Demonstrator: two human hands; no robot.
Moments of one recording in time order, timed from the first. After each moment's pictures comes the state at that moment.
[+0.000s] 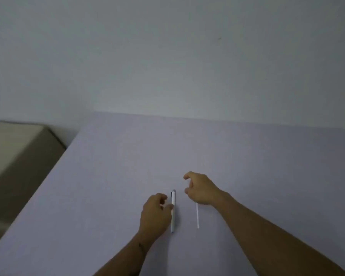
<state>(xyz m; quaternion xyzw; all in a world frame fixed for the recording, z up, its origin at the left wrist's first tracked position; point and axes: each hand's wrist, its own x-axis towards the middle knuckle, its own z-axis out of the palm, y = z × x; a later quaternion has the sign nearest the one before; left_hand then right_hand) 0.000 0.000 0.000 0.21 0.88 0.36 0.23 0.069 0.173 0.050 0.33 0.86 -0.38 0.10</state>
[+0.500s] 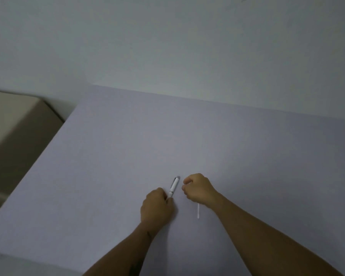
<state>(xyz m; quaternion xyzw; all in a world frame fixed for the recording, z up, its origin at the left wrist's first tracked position) 0.001 0.011 -0.023 0.20 0.92 0.23 0.24 0.063 0.159 0.001 0.44 0.76 -0.48 0.11</state>
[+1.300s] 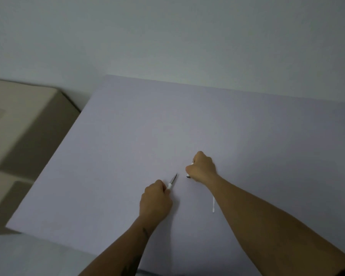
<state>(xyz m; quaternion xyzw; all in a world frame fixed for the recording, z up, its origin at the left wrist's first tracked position) -0.021 -0.020 -0.010 0.16 0.93 0.22 0.24 0.005 0.155 0.001 0.47 0.78 -0.41 0.10</state>
